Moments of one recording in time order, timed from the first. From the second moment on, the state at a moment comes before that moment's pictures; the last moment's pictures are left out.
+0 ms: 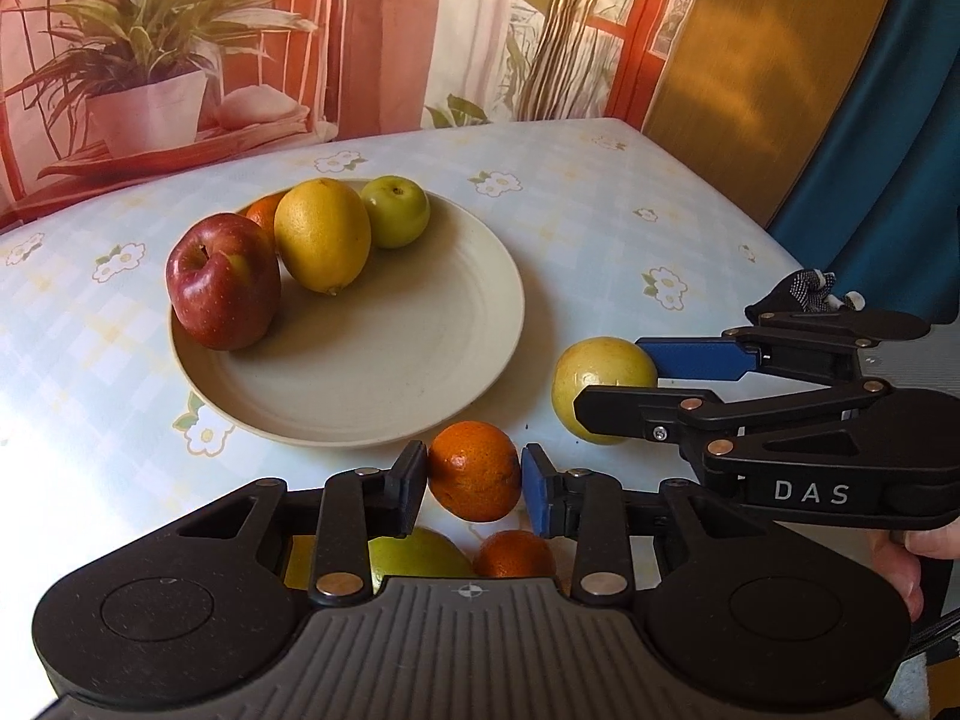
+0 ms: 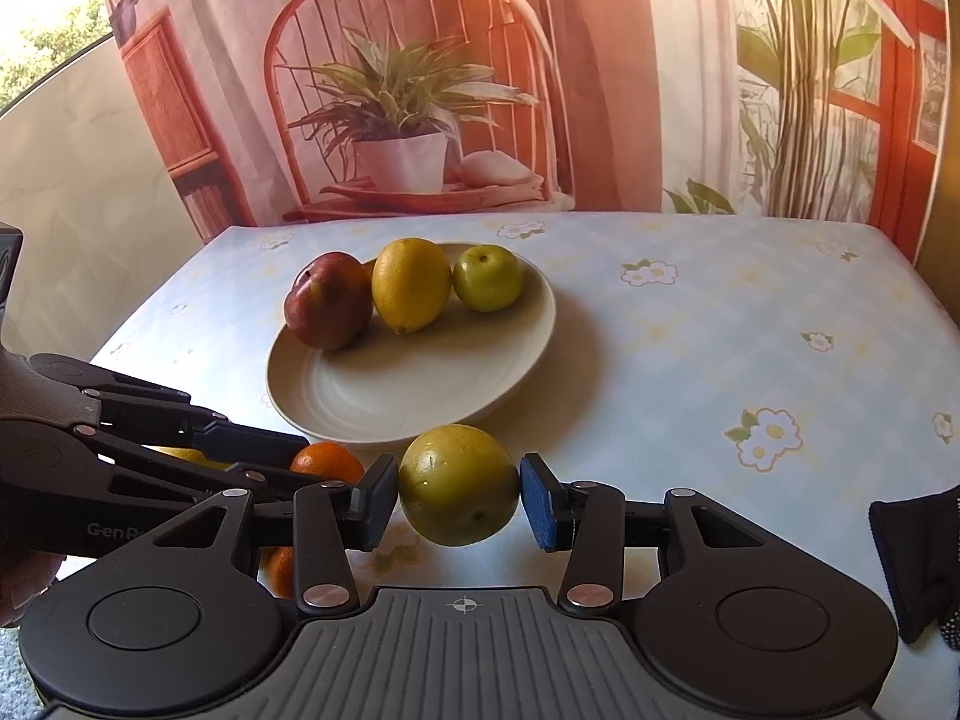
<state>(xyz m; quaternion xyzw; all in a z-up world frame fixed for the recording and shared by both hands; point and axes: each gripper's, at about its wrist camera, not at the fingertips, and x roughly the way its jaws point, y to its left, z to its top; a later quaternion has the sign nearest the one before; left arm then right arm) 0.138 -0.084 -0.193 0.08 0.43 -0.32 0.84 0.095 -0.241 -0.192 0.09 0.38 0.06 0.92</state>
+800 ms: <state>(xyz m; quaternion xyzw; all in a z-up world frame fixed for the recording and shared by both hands) 0.203 -0.053 -0.190 0.10 0.44 -0.23 0.86 0.182 -0.231 -0.189 0.03 0.40 0.09 0.91</state>
